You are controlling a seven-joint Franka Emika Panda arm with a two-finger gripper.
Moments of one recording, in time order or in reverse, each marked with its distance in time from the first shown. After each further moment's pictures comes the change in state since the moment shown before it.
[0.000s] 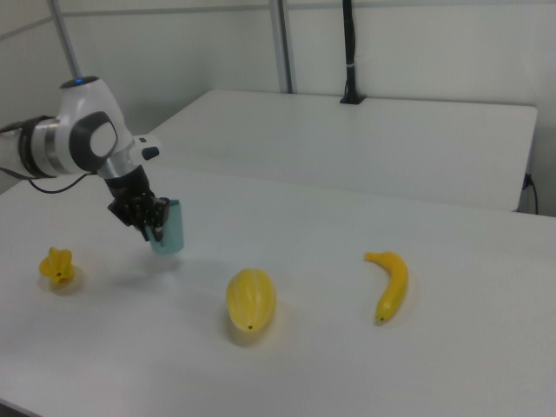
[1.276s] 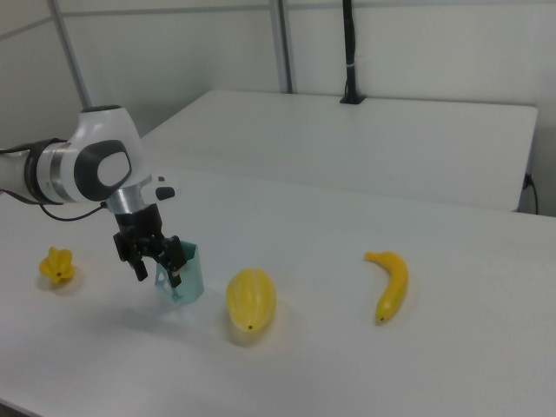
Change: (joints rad) arm -0.114 -0.145 -0.006 -0.238 -0.007 -0.060 0.071
